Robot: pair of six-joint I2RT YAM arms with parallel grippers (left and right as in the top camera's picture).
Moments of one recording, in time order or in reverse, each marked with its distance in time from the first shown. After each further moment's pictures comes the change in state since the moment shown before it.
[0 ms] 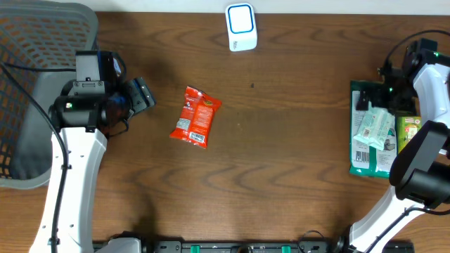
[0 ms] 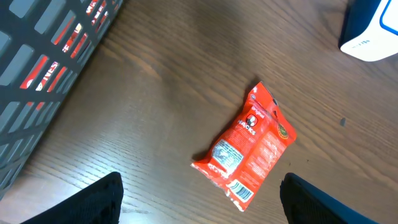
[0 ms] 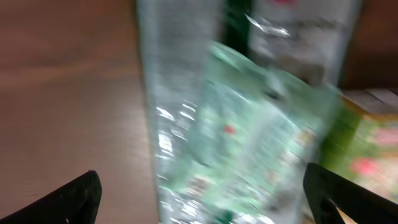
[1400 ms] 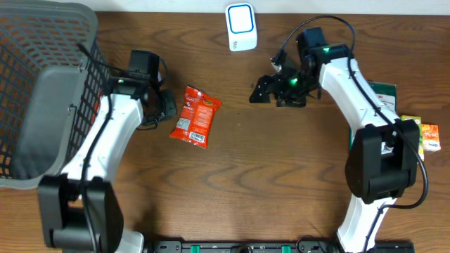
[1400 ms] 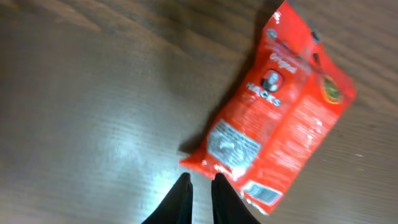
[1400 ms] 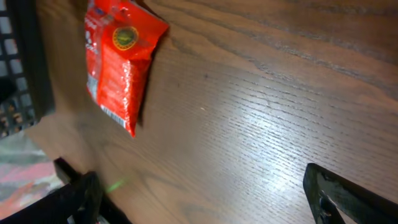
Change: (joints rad) left arm -0.142 0.303 -0.048 0.087 0.005 0.062; right arm 0.555 0.000 -0.014 0.102 -0.493 0.313
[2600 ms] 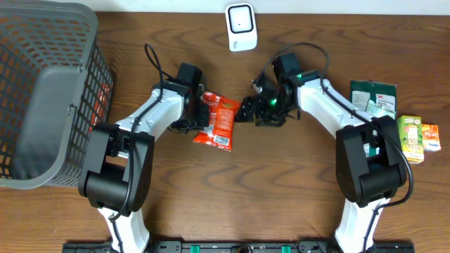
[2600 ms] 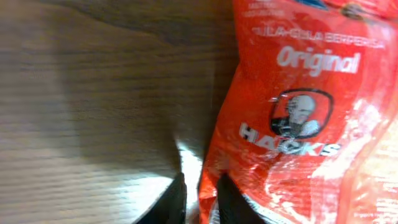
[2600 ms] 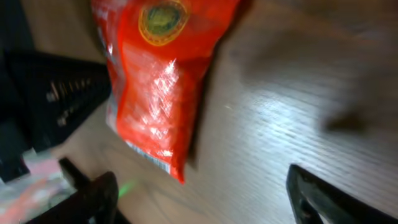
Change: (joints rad) left arm -0.187 0.286 -0.002 0.165 0.103 0.095; right arm 0.108 0.000 -0.267 0.299 -0.088 0.135
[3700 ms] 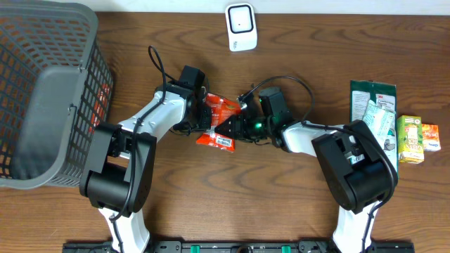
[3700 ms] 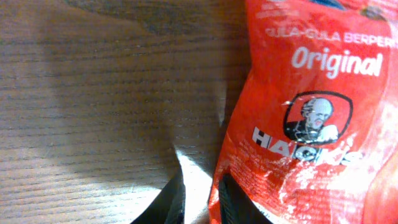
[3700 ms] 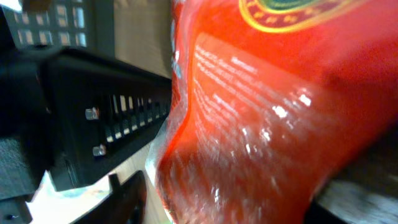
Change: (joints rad) left arm -0.011 0.000 -0.024 0.026 0.003 -0.003; right arm 0.134 -0.009 -0.455 1.006 -0.139 0.444
